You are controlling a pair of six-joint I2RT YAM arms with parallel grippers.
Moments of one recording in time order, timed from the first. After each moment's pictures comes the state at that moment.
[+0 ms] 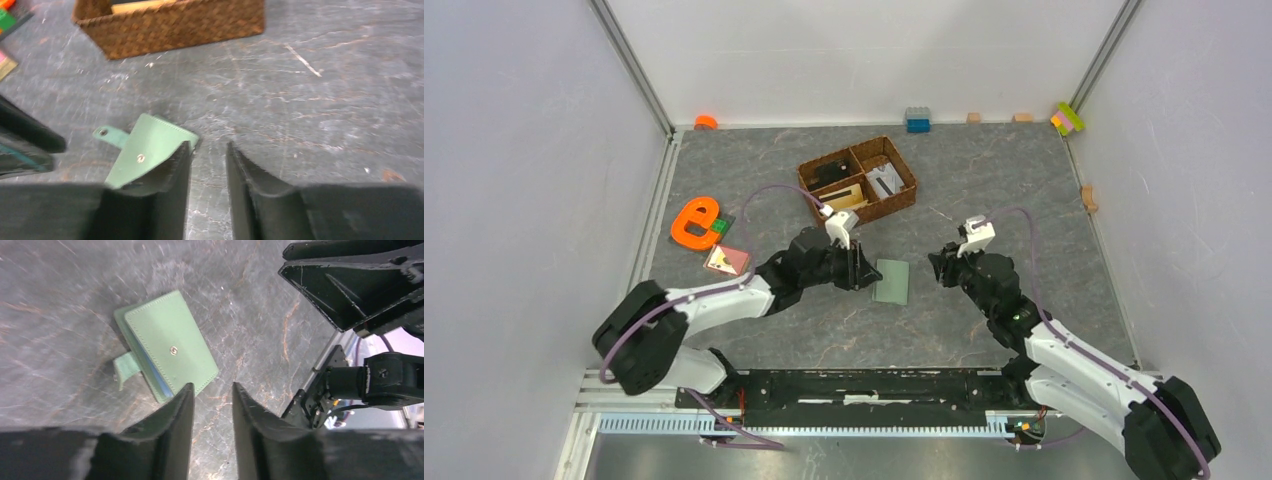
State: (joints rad) left arm -0.80 1.43 0.64 0.31 0.26 -0.60; right arm 0.58 0.87 0.30 0.28 0.11 0.25
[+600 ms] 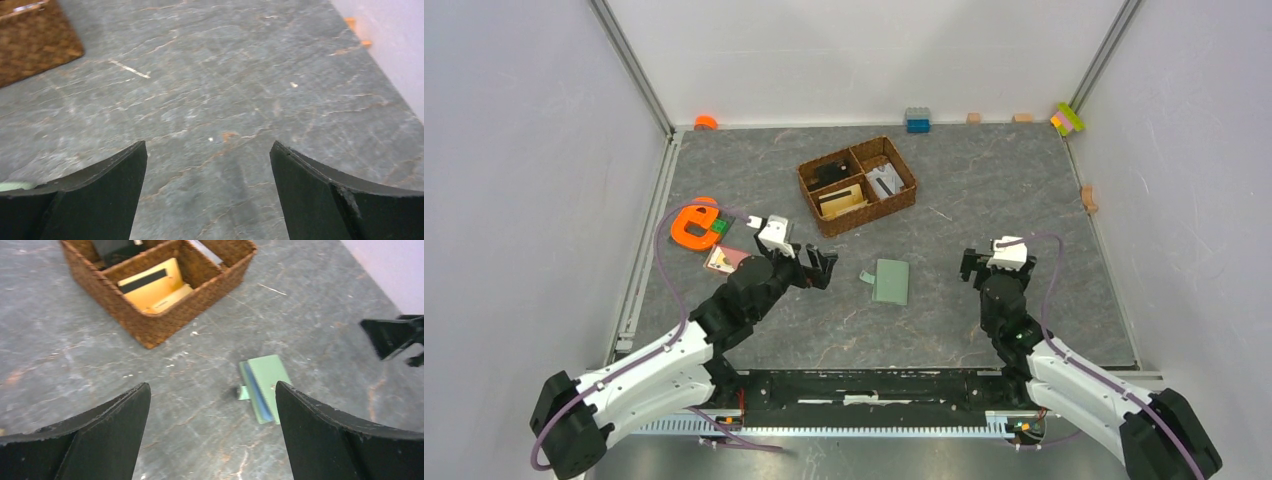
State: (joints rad) left arm -0.80 0.81 0.45 0.15 -0.27 -0.37; right arm 0.57 0.75 0.10 0.42 0.73 0.12
